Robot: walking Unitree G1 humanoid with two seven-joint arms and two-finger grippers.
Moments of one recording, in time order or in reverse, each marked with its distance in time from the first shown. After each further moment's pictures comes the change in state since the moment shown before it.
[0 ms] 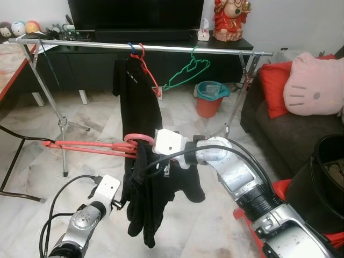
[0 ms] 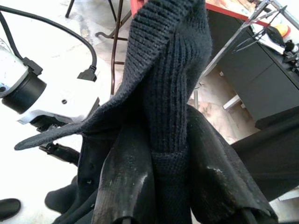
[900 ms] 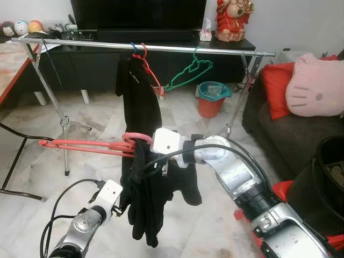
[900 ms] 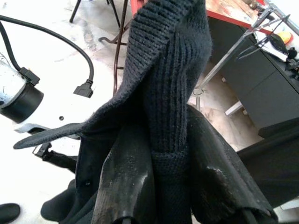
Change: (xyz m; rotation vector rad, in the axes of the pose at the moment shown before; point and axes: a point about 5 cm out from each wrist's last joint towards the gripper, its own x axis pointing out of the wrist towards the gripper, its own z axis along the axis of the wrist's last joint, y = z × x) left arm 0.000 -0.001 -0.009 0.058 0.080 0.048; right arm 0.005 0.000 0.006 -0.006 -0.017 0.005
